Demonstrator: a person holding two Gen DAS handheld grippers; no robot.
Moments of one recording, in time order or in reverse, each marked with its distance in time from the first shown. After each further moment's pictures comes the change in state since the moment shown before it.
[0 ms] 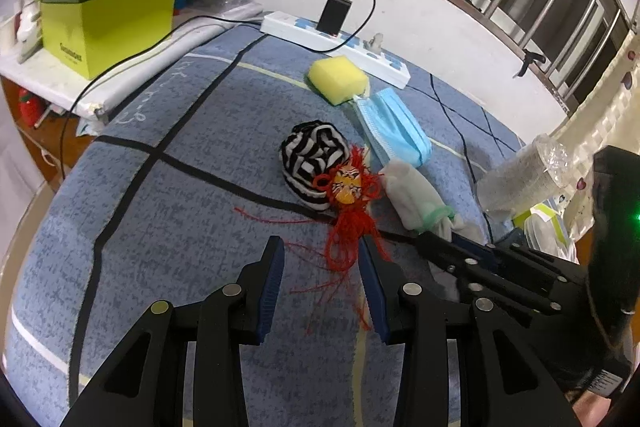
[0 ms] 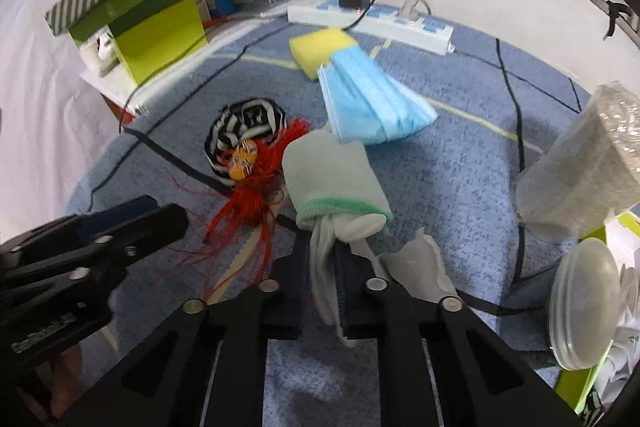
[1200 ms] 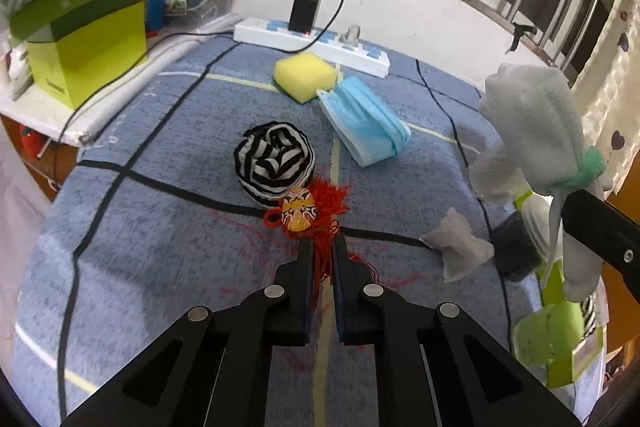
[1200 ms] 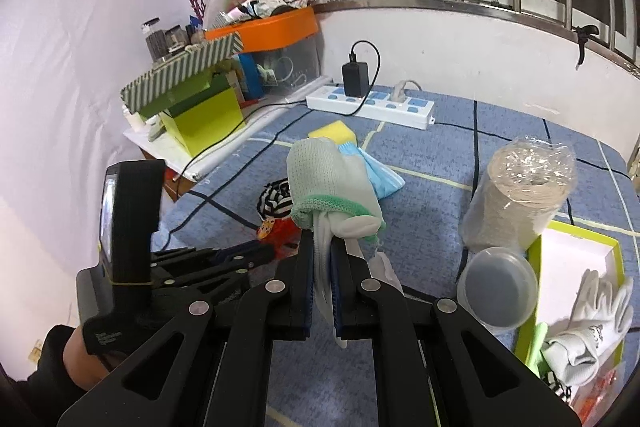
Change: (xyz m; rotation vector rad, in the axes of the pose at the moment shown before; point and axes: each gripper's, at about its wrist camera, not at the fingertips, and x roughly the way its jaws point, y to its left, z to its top) left arm 0.001 -0.037 -0.005 0.098 -0.015 0.059; right arm -0.110 -0.020 -0.012 0.032 -0.245 0.106
